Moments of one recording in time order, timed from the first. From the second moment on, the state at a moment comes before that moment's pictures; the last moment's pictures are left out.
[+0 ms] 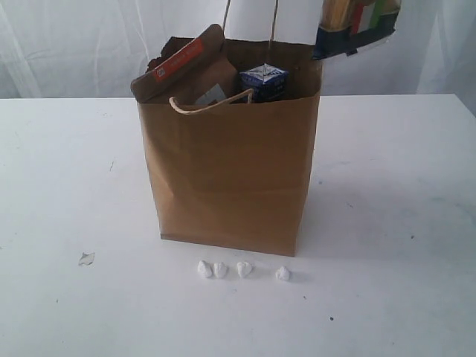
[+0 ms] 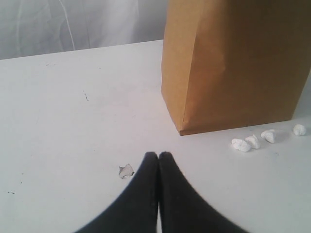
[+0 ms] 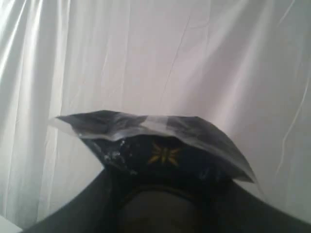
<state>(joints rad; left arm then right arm) -0.44 0.01 0.02 -0.13 0.24 0.08 0.46 1.11 -1.24 -0.49 -0.12 0.28</state>
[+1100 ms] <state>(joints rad) -0.44 0.01 0.02 -0.13 0.24 0.08 0.46 1.29 -1.31 -1.23 -0.35 0.98</state>
